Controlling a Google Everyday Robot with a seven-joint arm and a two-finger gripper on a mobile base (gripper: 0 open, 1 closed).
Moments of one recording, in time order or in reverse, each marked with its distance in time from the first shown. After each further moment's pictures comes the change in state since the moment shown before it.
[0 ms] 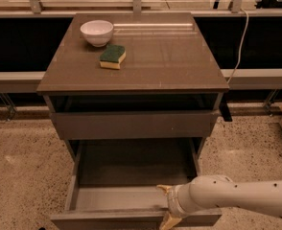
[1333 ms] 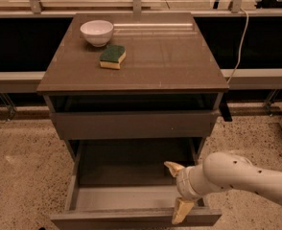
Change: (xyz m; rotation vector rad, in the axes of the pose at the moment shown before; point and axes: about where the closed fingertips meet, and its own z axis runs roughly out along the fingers) arm -0.015 -0.041 -0.079 0.033 -0.009 -0.029
